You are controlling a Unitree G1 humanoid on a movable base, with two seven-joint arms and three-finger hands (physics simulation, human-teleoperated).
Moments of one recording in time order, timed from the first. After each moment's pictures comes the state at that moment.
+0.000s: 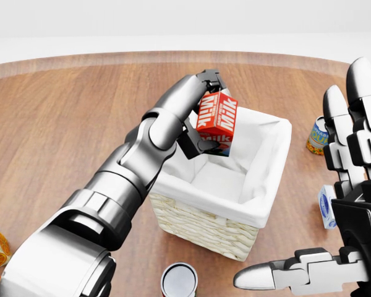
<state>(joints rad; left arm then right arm) -1.25 -0.09 -0.07 1.26 0.53 -0.09 0.01 0.17 -0.01 -0.10 -0.90 -0.08 0.09 0.23</state>
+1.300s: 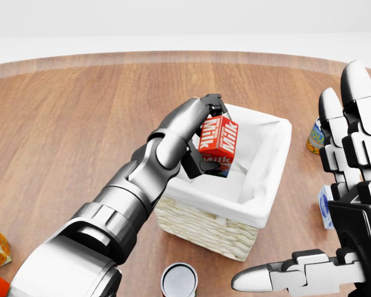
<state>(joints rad) -1.20 -0.12 -0.07 1.31 0.58 -0.09 0.04 0.17 -0.01 -0.09 -0.90 -0.09 0.09 0.24</state>
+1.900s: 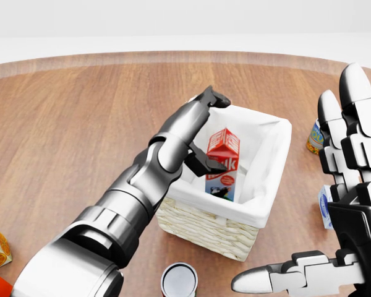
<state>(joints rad) -1.19 -0.13 -0.06 1.31 0.58 -0.09 0.06 0.18 -0.01 -0.08 -0.90 -0.09 0.09 0.24</state>
